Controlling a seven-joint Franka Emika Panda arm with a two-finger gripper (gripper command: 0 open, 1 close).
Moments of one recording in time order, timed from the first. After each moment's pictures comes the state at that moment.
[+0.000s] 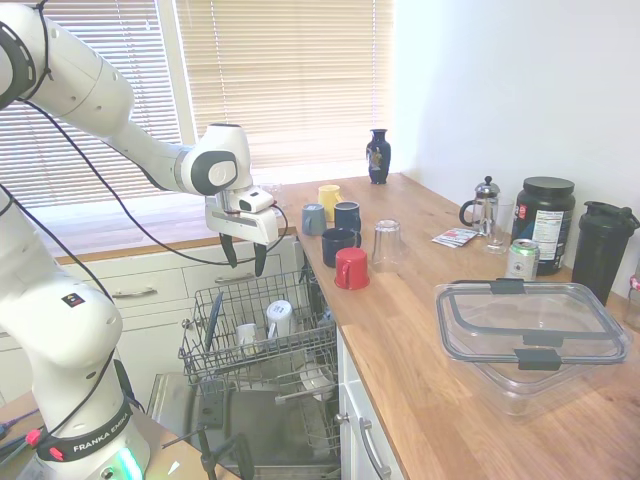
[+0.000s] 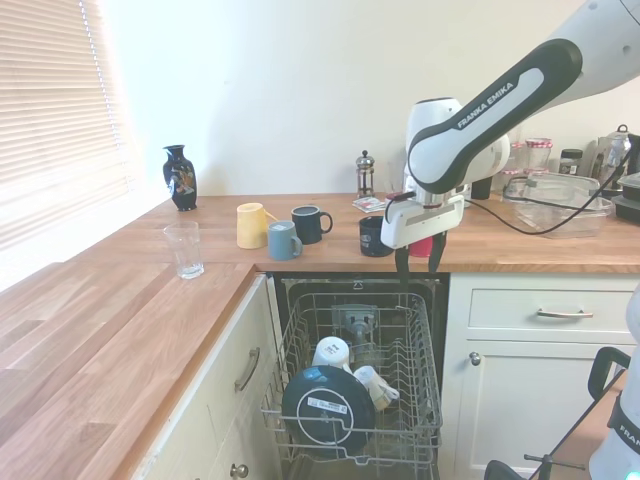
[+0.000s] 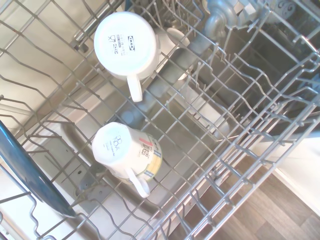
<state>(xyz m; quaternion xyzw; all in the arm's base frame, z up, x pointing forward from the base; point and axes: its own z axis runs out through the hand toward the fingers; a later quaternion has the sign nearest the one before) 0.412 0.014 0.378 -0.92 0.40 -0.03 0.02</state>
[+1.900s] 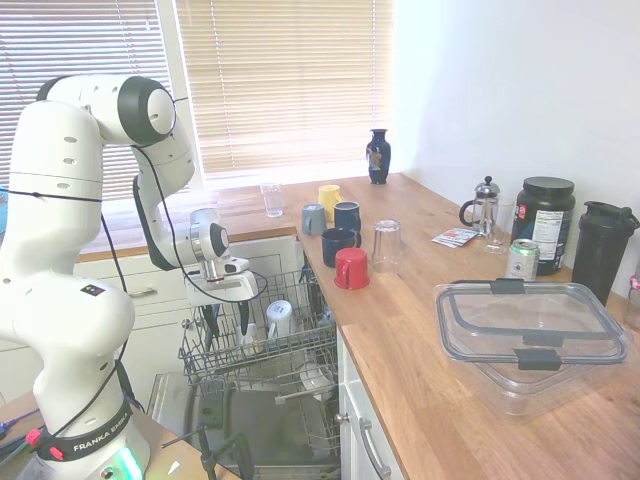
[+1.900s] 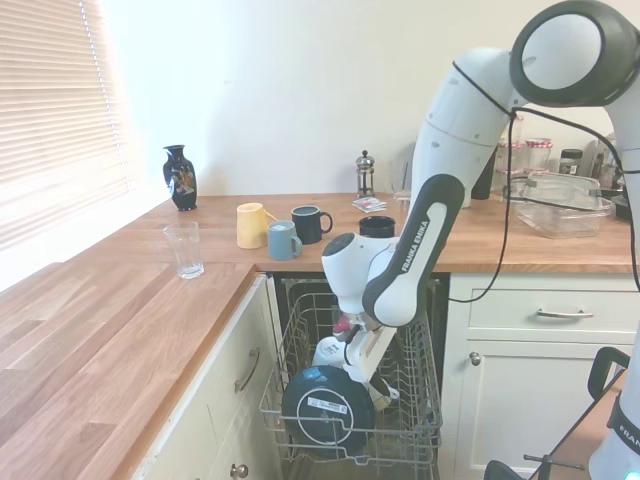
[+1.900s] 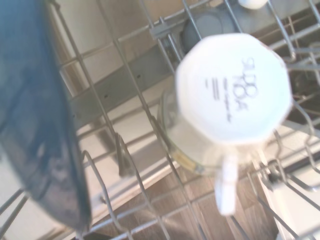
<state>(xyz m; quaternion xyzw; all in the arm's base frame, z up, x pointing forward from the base) 0.442 0.143 0.149 -0.97 0.21 0.03 -0.14</state>
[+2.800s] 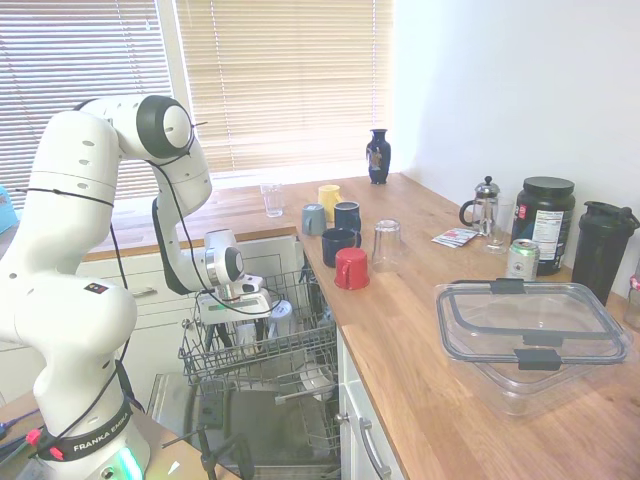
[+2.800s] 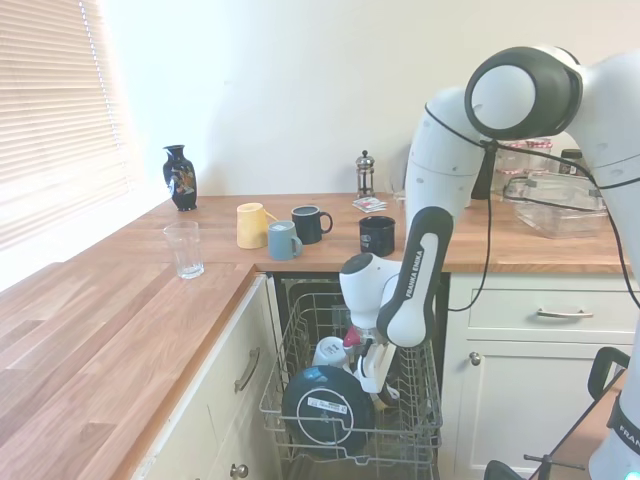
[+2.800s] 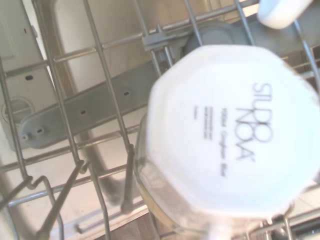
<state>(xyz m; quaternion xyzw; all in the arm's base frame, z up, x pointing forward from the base) 0.455 0.112 0.097 -0.98 0.14 0.01 -0.12</state>
